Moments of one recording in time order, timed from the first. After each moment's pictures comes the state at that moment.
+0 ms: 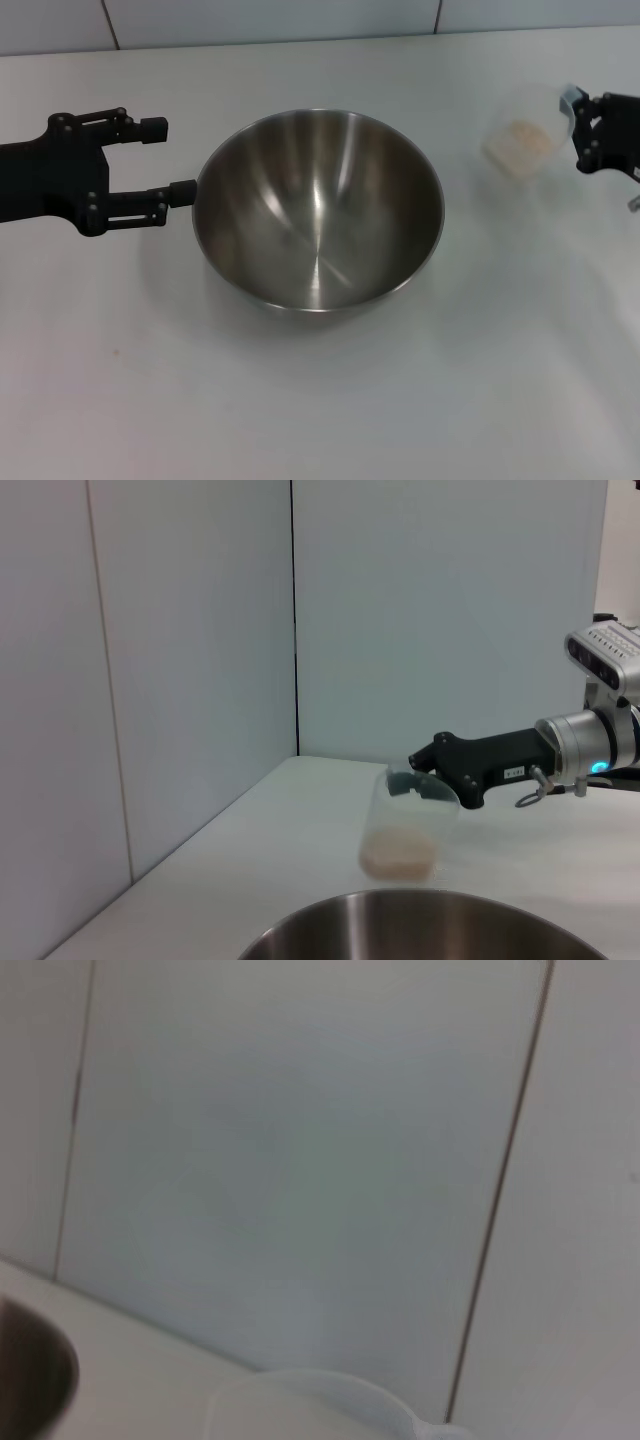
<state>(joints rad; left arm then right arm) -0.46 -2.04 0.75 0.95 1.90 1.70 -1.35 0.35 2.09 -0.81 -0.50 -1.27 -1.07 0.62</state>
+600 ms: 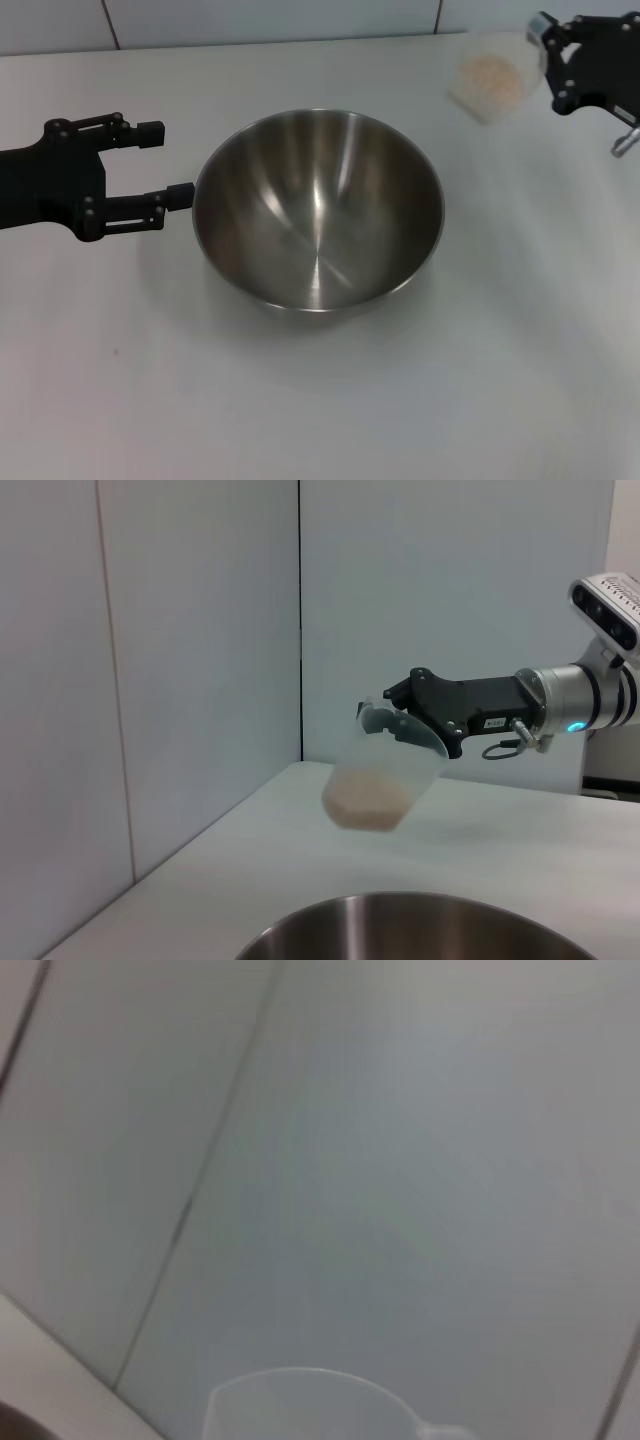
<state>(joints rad) -0.44 -2.05 0.74 0.96 1.89 1.71 -1.36 0.38 2.08 -0.90 -0.64 -1.26 -1.15 0.58</state>
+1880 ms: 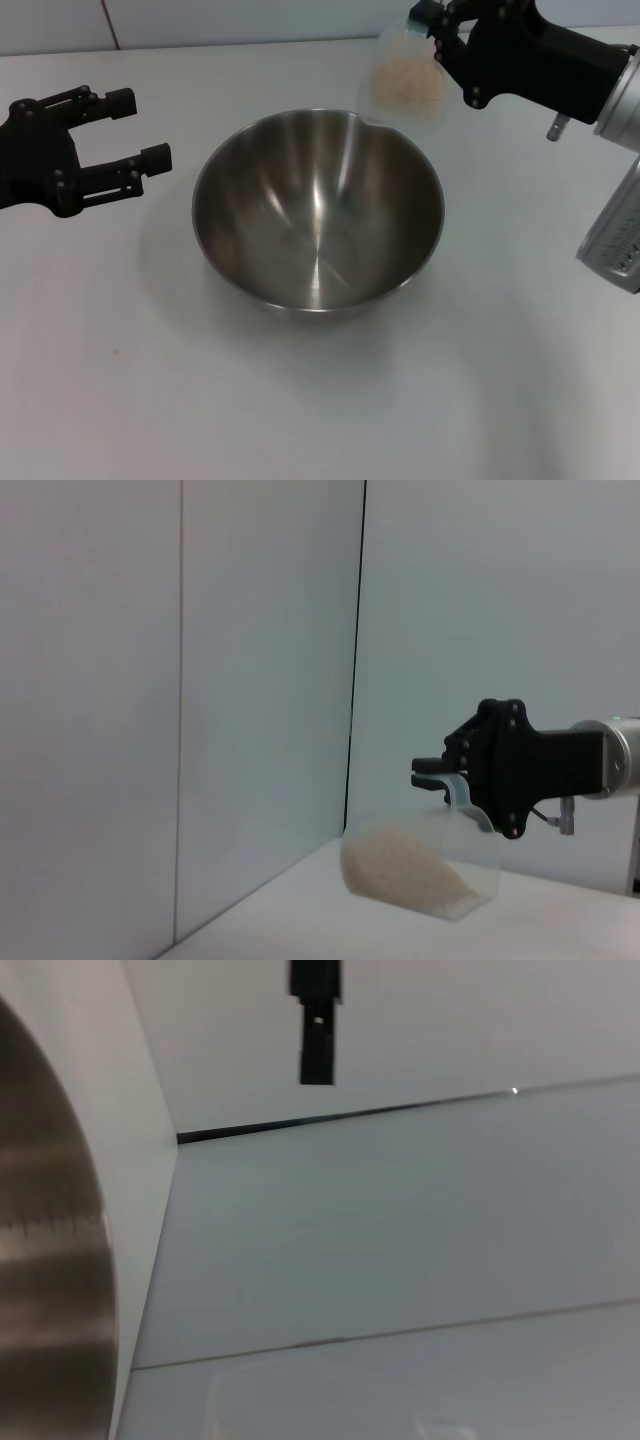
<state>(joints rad) -0.40 -2.06 0.69 0.94 1.78 1.71 -1.39 0.32 2.09 -1.25 -0.98 -1.24 -1.13 -0.23</state>
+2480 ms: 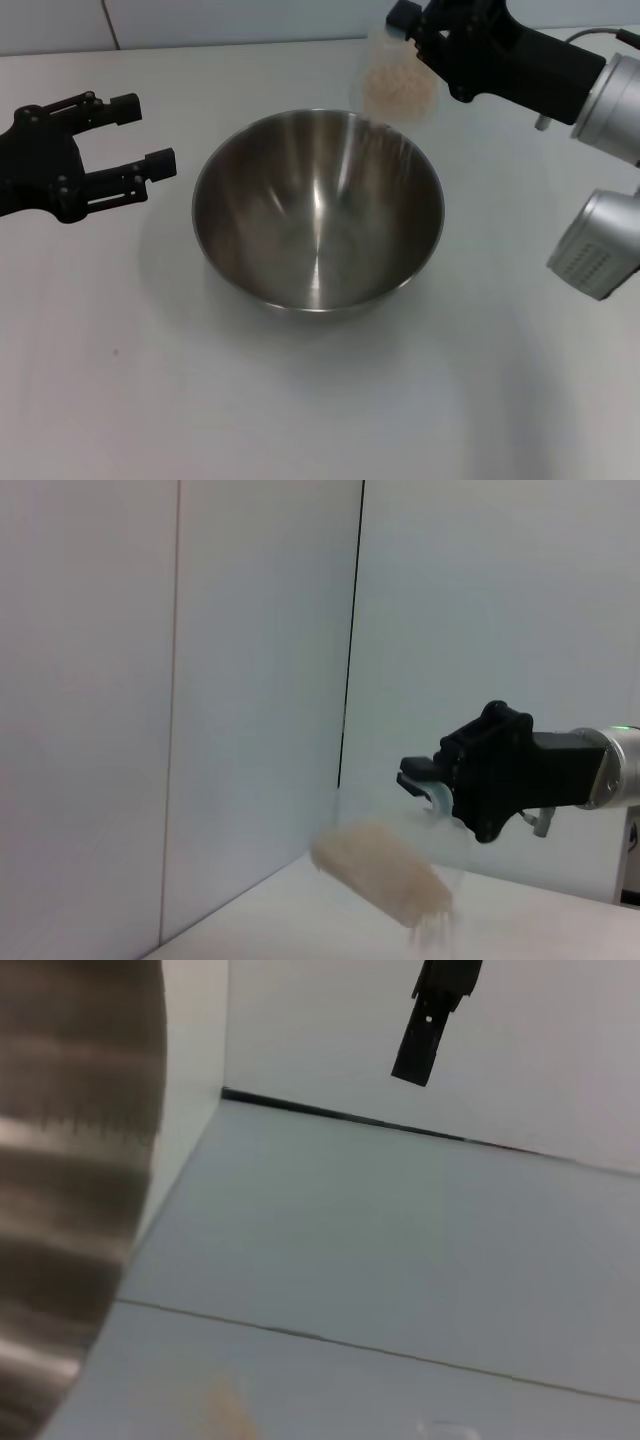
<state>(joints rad) -0.39 -2.06 0.70 0.93 1.77 1.72 -1.39 0.28 2.09 -1.39 -1.03 -1.13 -1.03 -0.59</state>
